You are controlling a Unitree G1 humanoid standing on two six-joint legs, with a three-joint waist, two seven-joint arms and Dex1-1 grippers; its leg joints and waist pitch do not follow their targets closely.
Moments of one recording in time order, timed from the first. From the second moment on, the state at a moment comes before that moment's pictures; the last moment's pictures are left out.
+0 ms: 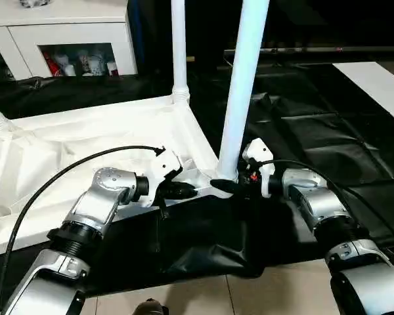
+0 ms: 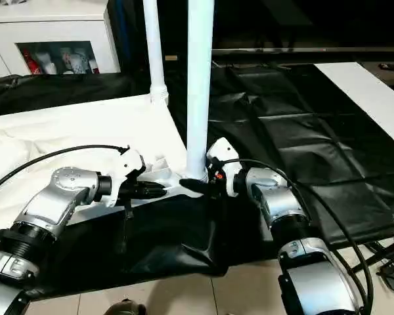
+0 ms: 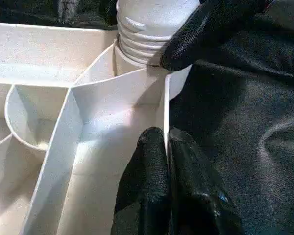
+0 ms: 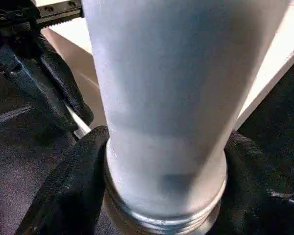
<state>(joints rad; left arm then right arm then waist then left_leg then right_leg) -0.56 0.36 -0.24 0.49 -0.05 0.26 -1.09 -0.67 -0.26 0.12 0.85 0.09 -0.03 1.03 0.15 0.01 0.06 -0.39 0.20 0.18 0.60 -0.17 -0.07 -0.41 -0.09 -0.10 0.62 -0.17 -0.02</state>
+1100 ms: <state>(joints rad) -0.79 0.07 -0.21 0.84 0.03 0.25 -0.59 -0.84 -0.03 -0.07 1.14 0.07 -0.07 0.15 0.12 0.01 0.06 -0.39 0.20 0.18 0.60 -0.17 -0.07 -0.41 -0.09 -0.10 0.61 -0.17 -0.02</state>
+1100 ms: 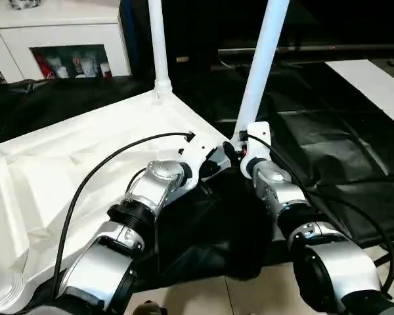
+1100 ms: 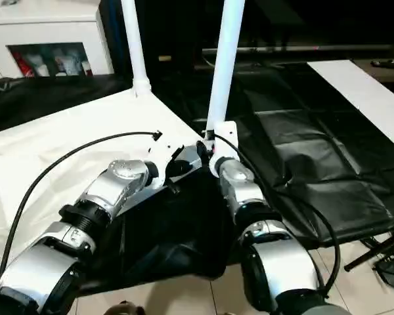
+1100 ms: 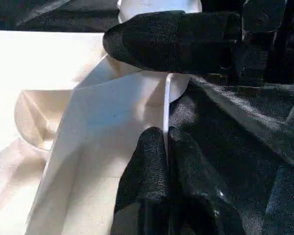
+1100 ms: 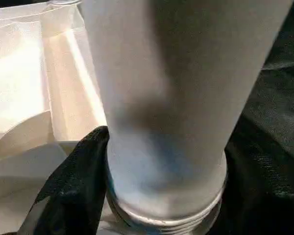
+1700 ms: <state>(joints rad) -0.66 0.30 -0.22 0.69 0.00 0.14 -0.87 -0.67 -0.27 0.05 0.88 0.09 -0.05 0.84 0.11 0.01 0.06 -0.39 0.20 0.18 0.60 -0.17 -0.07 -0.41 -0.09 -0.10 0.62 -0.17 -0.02</state>
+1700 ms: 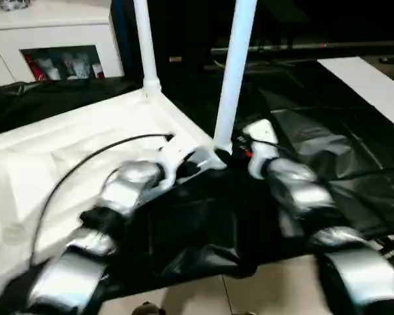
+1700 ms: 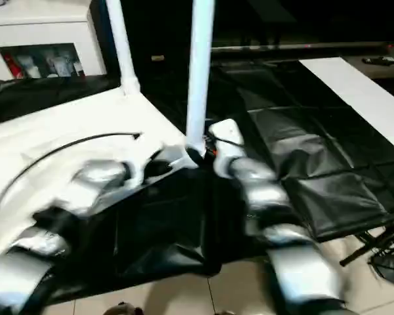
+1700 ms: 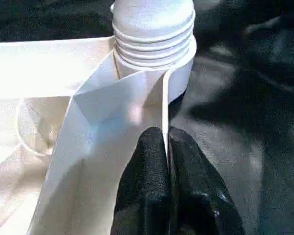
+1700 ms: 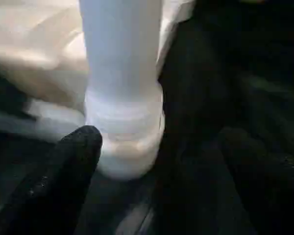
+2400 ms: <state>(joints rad) -0.55 0.37 -0.26 0.46 -0.05 0.22 -1.10 -0.64 -0.29 0.14 0.80 0.09 -0.01 1.05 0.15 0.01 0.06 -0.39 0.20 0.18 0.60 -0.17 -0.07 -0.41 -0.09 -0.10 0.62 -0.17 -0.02</state>
